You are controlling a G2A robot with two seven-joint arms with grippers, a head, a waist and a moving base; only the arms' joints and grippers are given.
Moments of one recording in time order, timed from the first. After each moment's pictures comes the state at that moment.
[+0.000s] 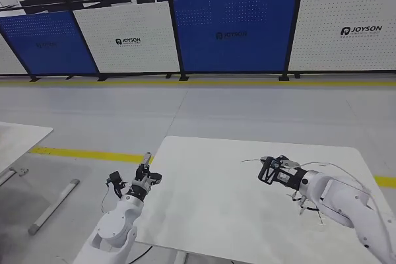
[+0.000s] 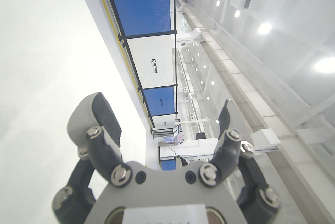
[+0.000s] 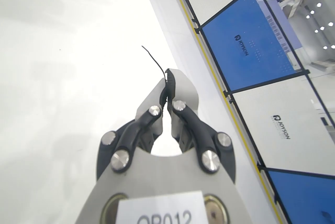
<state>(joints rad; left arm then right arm) 1.73 -1.15 -1.60 -1.80 -0.42 0.00 0.00 -0.72 -0.84 0.57 -1.64 -1.28 -0.34 0.23</state>
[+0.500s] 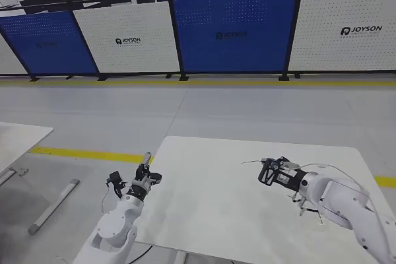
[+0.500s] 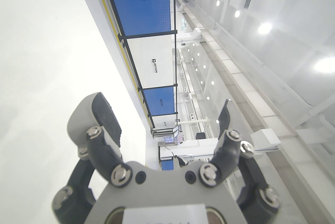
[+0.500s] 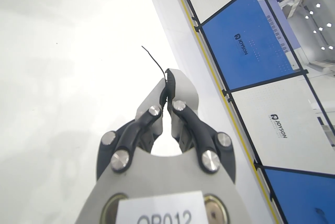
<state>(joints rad) 1.73 -1.15 -1.60 -1.80 -0.42 0.00 0.00 -0.73 -0.85 0.57 -1.65 -1.34 -0.31 0.24</state>
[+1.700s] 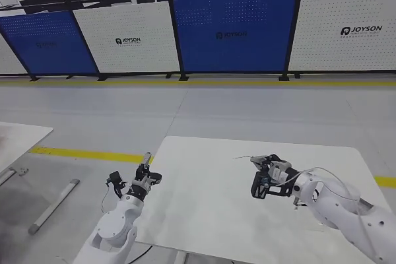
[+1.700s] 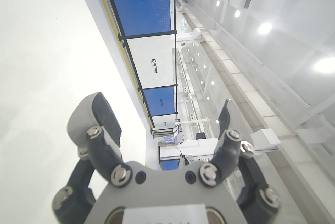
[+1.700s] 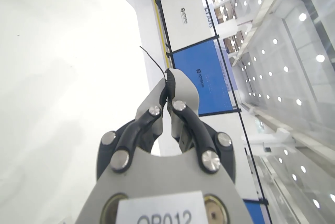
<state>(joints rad) 1.73 -1.15 -1.60 -1.80 -0.42 0.00 0.00 -0.53 -0.83 0.28 -1.58 -1.57 -0.15 -0.12</state>
